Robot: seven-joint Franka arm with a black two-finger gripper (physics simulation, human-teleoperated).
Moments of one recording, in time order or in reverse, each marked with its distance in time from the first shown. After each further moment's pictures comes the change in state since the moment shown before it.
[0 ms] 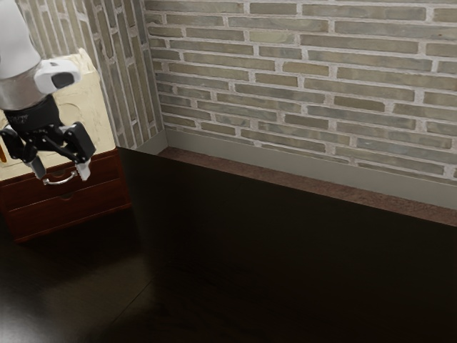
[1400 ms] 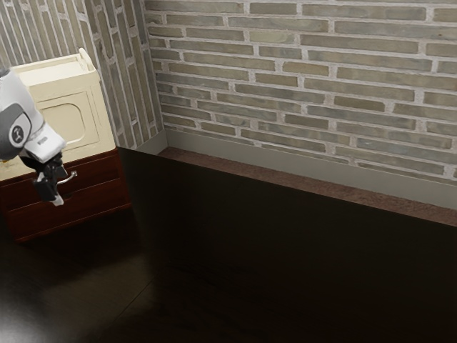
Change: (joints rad) arm 0.572 0.368 -0.112 -0.244 -0.054 0.732 1.702
